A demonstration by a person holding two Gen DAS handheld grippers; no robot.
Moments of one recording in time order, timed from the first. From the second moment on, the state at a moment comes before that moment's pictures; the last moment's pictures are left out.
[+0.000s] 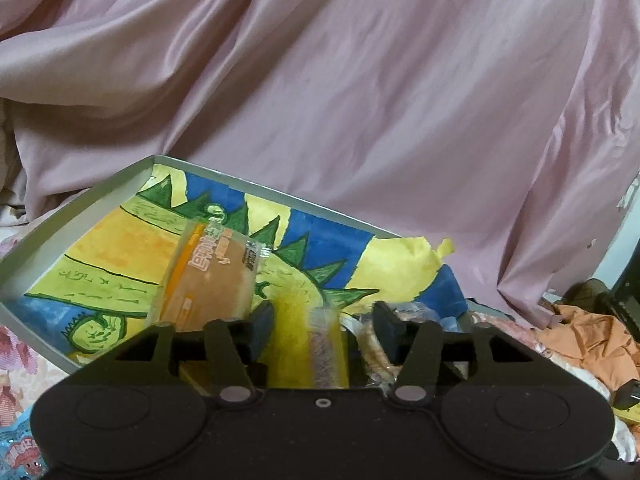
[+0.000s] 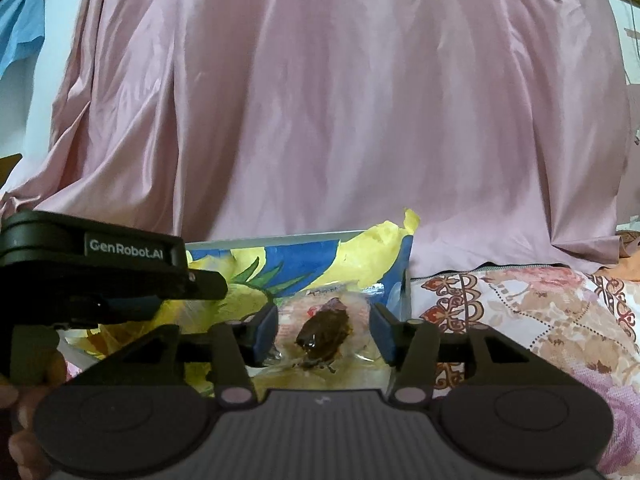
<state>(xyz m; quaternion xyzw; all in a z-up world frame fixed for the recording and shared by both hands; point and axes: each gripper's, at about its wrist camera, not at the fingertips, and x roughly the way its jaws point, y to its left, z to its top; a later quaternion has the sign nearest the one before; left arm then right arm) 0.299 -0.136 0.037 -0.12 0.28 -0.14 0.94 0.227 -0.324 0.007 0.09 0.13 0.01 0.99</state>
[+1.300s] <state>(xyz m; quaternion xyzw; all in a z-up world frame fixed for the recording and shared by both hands) 0.124 -0.037 0.081 -0.07 0.16 -0.10 0.98 0.099 -0.257 0.036 -0.08 0.04 0.02 1.00</state>
